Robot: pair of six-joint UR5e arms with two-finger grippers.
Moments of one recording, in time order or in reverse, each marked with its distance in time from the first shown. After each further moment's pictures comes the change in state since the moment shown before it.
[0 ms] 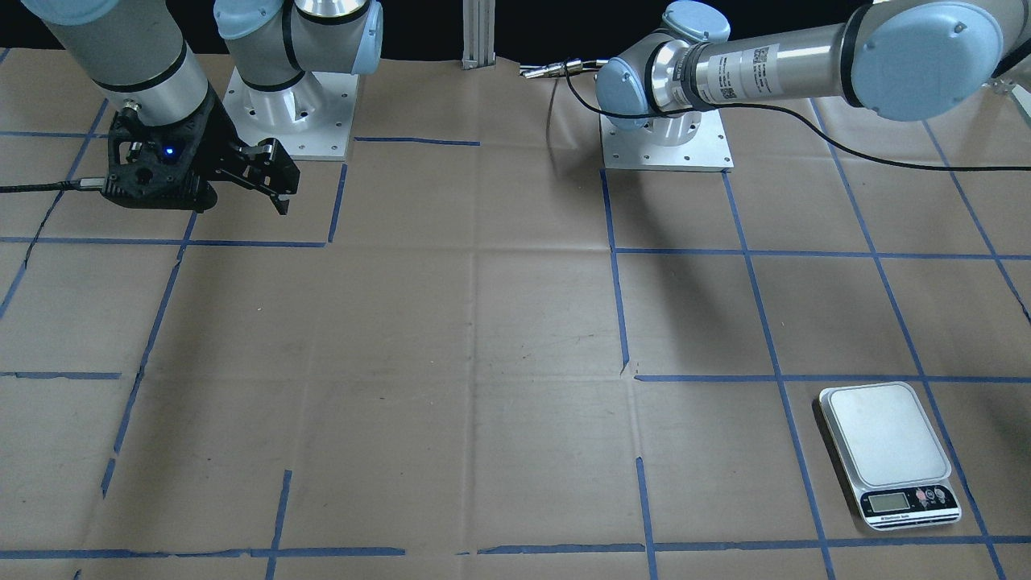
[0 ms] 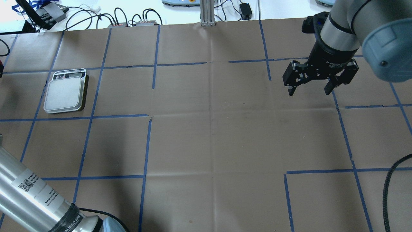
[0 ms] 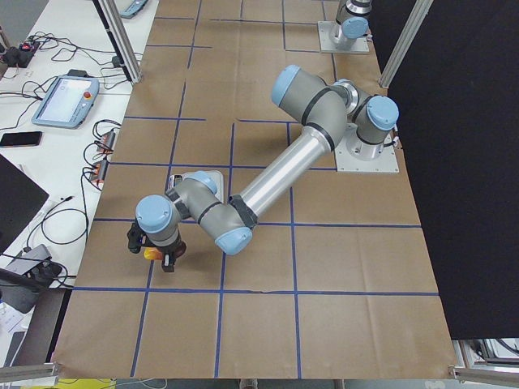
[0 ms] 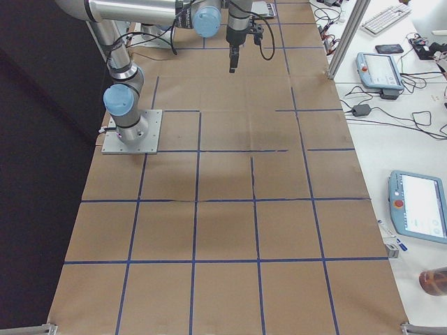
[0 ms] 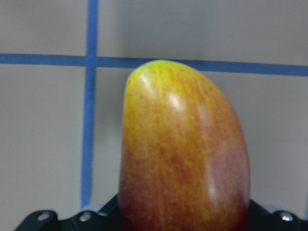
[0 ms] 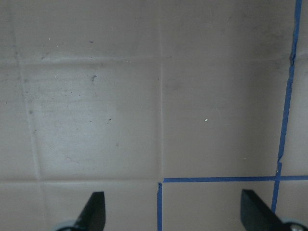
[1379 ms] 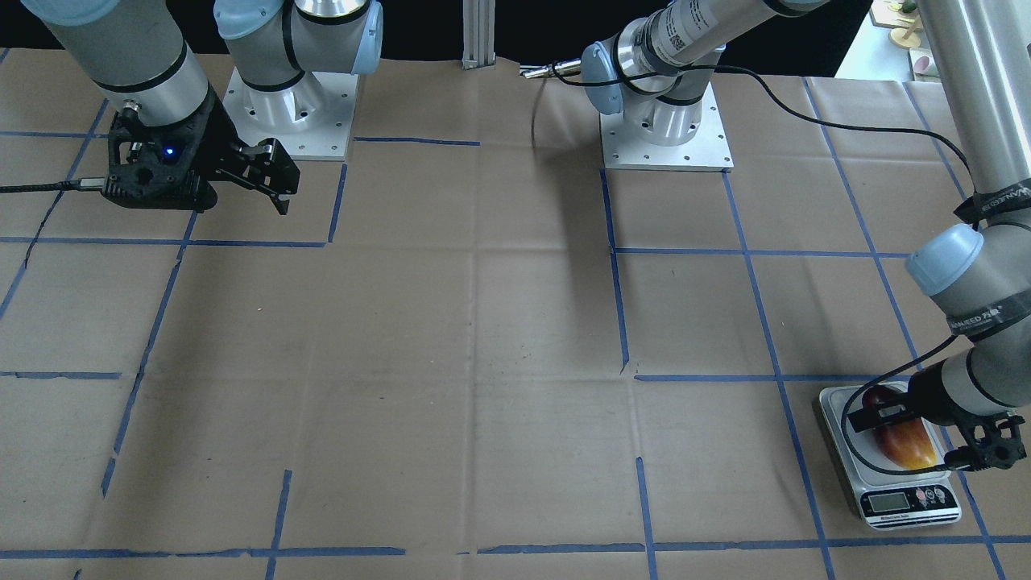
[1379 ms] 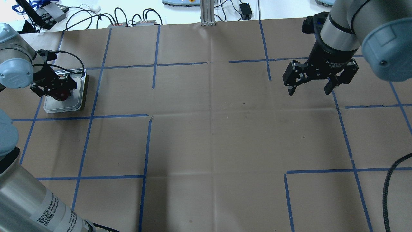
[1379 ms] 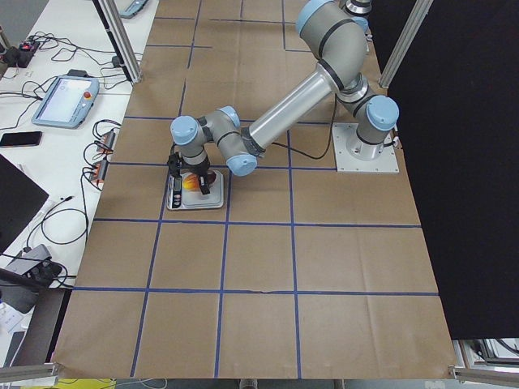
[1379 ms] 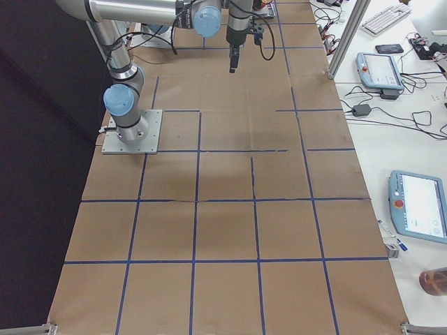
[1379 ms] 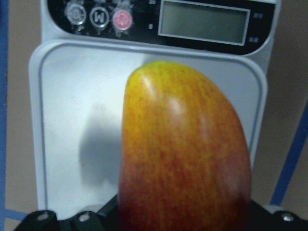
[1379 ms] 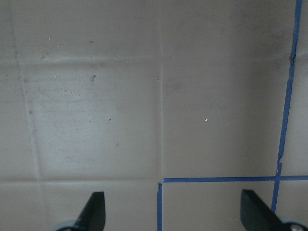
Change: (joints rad) left arm -0.231 0.266 -0.636 0.267 0.104 -0.386; right arm 0.000 0.000 0.000 0.000 0.000 0.000
